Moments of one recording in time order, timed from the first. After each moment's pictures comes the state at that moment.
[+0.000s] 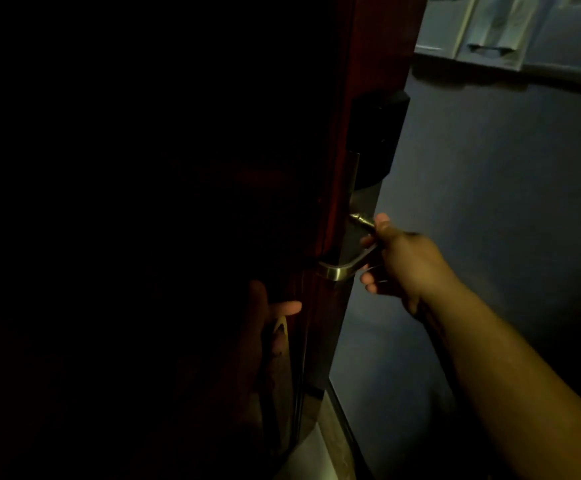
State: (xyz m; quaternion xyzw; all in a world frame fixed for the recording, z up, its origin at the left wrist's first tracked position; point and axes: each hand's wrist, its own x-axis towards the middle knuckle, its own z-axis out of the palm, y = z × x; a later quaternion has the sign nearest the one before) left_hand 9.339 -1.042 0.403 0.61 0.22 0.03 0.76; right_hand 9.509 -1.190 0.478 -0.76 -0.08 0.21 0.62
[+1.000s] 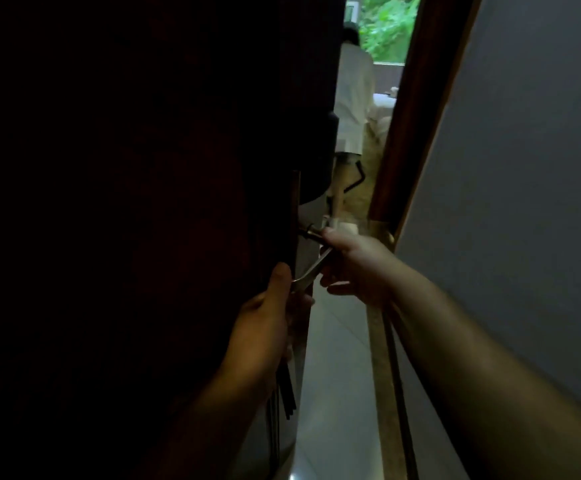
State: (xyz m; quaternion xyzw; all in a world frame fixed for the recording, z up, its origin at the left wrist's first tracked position) left_hand 9.438 -0.712 0.443 0.52 0.47 0.36 0.62; right_hand 9.609 -0.697 0.466 -0.66 -0.35 0.47 0.48
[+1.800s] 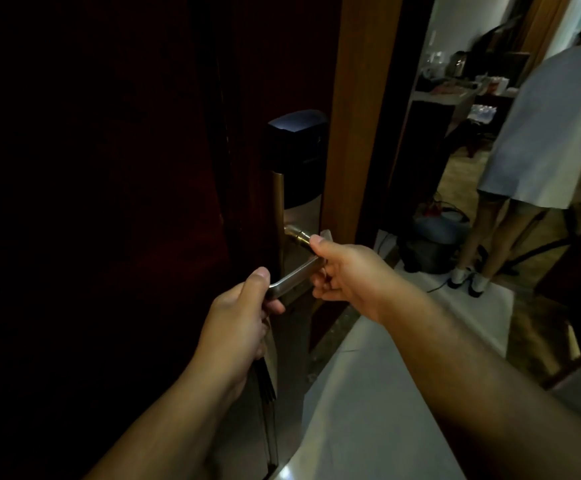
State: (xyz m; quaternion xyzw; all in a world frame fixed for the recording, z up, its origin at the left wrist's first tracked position) left_hand 9.370 -0.504 0.447 0.41 0.59 0.51 0.47; right_hand 9.529 -0.421 0.455 -0.51 -0.56 0.57 0.33
